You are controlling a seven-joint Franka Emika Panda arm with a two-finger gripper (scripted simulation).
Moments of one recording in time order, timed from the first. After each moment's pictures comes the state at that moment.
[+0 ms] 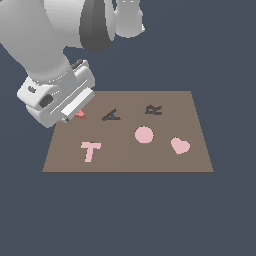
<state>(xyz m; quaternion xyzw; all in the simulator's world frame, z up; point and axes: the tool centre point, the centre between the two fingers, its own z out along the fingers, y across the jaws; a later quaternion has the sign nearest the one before) -0.044 -0.172 0.050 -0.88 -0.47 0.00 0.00</state>
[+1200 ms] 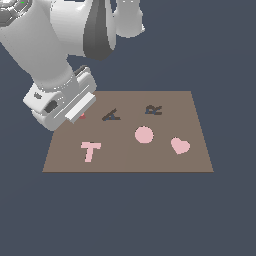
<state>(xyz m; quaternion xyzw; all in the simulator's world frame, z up) -0.043 -0.173 0.030 -0.88 -0.48 0.00 0.00</state>
